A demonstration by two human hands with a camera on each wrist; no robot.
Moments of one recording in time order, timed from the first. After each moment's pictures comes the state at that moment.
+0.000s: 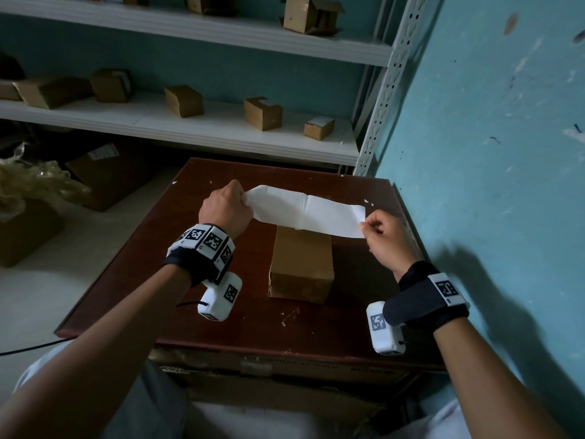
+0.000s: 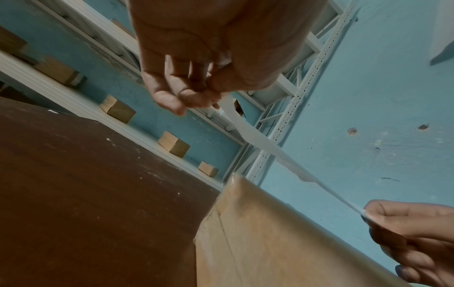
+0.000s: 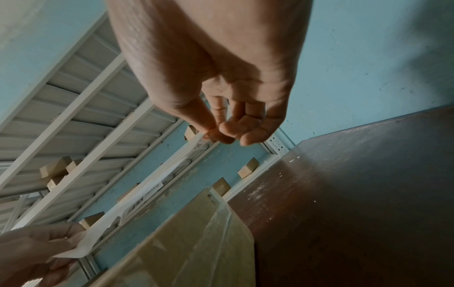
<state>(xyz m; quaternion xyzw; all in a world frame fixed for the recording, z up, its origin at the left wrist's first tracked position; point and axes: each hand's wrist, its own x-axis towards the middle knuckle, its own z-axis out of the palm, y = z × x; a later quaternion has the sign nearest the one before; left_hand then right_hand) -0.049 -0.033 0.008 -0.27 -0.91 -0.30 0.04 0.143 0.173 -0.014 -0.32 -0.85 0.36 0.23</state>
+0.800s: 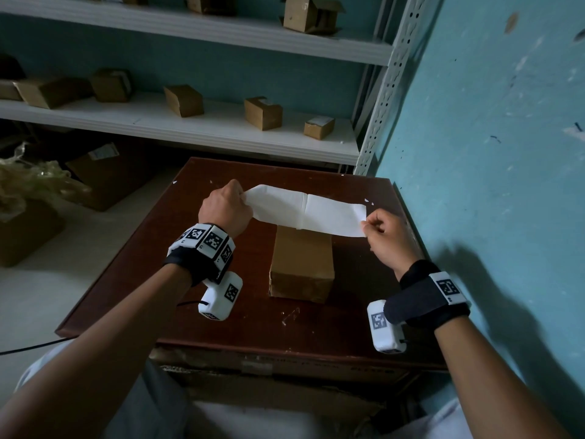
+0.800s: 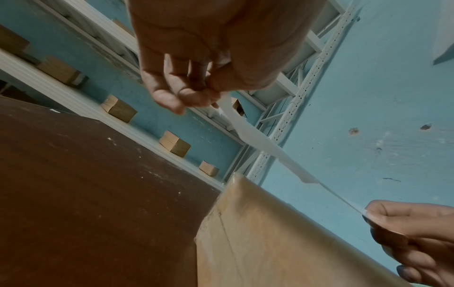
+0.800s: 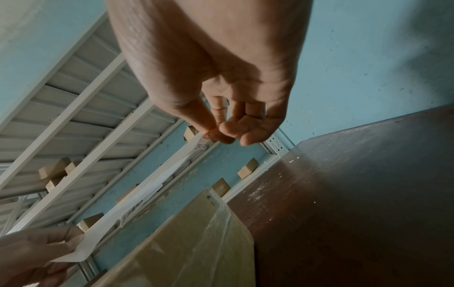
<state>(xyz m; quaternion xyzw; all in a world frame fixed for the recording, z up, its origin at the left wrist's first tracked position) -0.051 -0.032 0.006 -0.27 -0.91 -0.30 0.04 0.143 0.174 -0.012 -0.32 -0.85 0.36 0.23</state>
